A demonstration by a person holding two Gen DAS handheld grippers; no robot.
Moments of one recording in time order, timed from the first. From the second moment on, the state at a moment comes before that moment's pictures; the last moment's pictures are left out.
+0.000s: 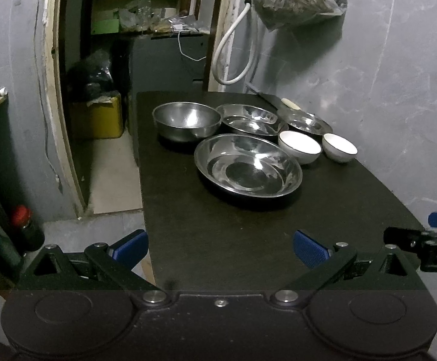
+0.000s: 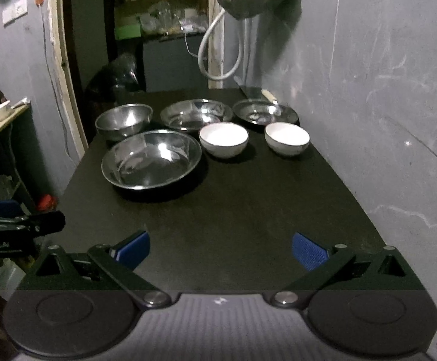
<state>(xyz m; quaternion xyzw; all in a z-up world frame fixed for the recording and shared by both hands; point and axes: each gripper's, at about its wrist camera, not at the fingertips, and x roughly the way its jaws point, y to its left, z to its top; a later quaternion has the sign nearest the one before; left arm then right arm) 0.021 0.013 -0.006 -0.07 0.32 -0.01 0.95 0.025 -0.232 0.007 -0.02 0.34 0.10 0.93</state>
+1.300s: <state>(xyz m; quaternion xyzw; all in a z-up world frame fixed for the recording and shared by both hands) 0.124 0.045 0.011 -0.09 0.36 0.10 0.92 0.130 -0.232 0.025 -0.04 0.35 0.15 0.92</state>
